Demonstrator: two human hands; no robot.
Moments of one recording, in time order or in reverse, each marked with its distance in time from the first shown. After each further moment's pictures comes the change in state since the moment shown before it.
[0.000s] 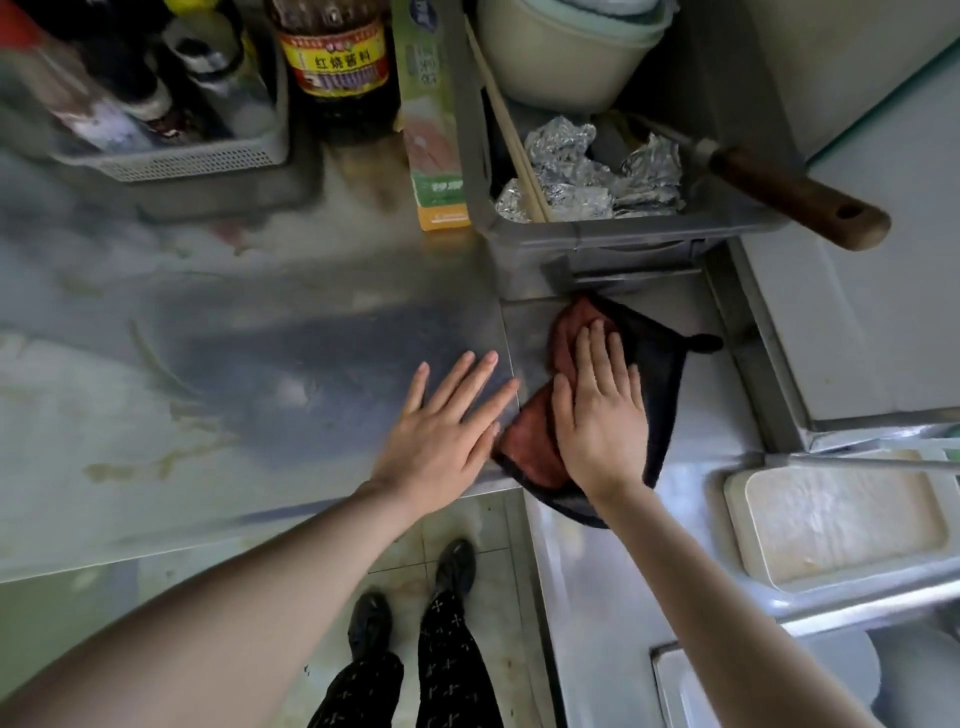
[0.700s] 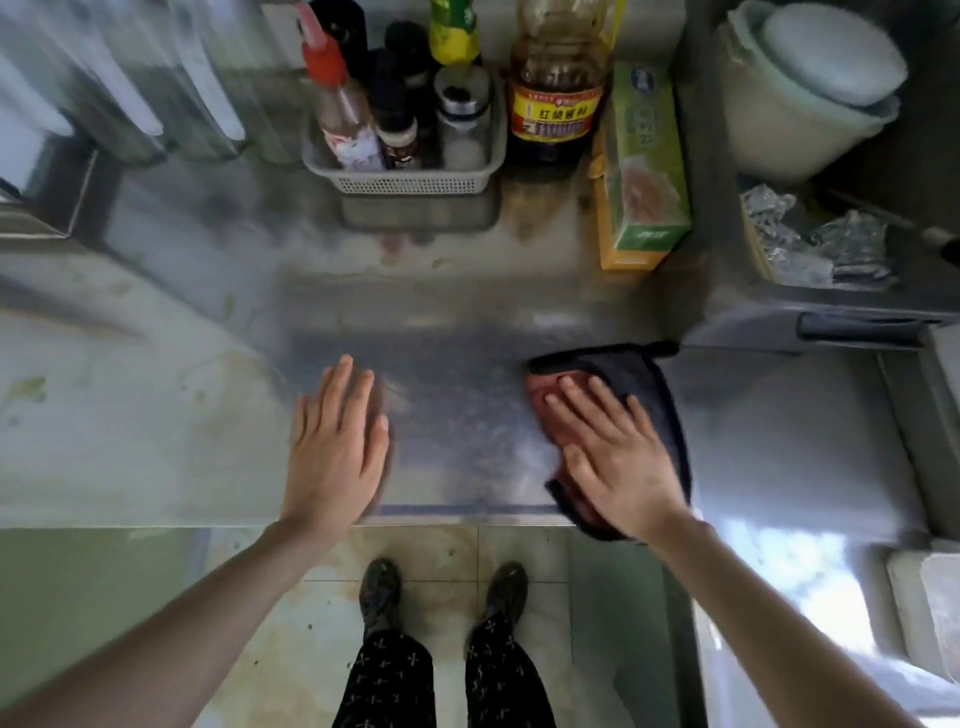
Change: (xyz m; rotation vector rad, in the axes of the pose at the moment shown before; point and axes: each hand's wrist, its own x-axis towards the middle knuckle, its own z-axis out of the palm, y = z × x) left_hand -0.144 -0.163 -0.044 -0.073 0.129 -0.622; right_hand -0.012 -0.107 0.031 -0.040 -0.150 -0.492
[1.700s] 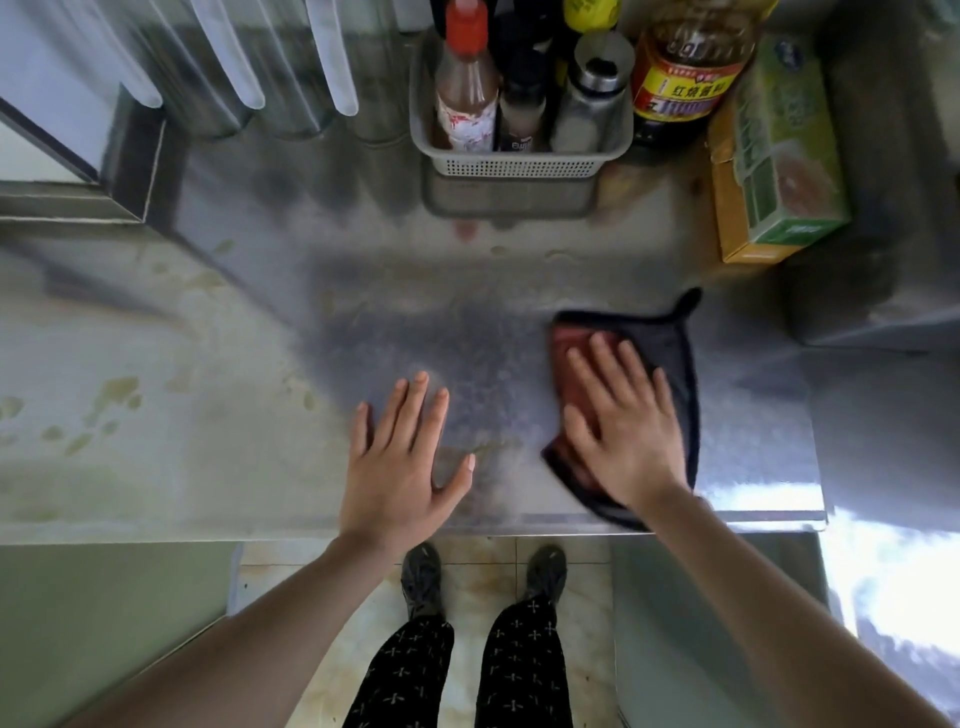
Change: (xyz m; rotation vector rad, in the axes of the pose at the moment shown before) left_hand -0.009 -0.071 -0.001 0.069 -0.107 0.138; right_hand 0.067 -0.104 0.027 -0.116 -0.052 0.199
